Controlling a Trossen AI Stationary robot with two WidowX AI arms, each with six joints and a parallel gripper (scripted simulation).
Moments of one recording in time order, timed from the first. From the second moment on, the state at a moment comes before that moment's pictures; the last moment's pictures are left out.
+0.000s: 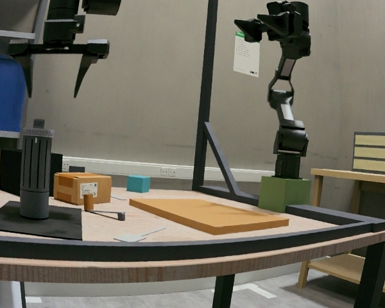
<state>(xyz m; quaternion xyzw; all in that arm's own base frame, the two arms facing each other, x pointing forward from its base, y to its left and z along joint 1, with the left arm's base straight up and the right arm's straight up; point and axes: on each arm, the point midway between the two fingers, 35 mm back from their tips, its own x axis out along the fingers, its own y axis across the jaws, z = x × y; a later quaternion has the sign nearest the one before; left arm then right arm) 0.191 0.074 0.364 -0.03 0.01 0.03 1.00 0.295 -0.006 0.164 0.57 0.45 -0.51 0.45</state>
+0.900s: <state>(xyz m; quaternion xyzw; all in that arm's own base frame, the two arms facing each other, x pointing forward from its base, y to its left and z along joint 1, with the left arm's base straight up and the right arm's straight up) 0.160 0.037 0.379 0.00 0.00 0.00 1.00 0.278 -0.027 0.153 0.59 0.39 -0.59 0.39</state>
